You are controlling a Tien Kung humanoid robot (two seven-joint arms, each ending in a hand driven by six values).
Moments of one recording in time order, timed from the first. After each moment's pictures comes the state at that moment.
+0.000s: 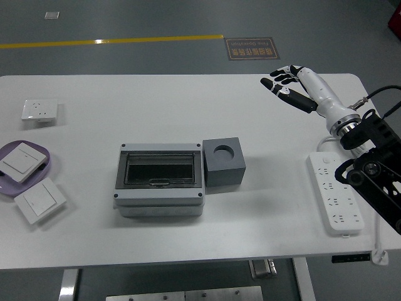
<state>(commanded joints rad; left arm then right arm) 0.04 0.25 -0.38 -0.22 0.23 -0.12 0.16 0.44 -0.52 1.00 1.51 -1.76 -0.14 -0.22</state>
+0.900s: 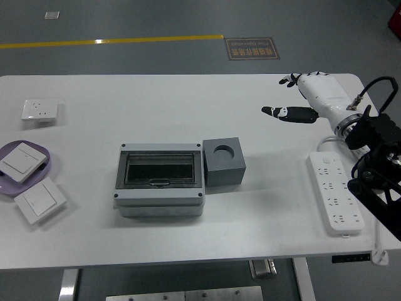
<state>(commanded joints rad) 0.04 0.25 -0.38 -0.22 0.22 -0.12 0.16 0.42 -0.54 1.02 1.52 -2.12 -0.01 -0.27</state>
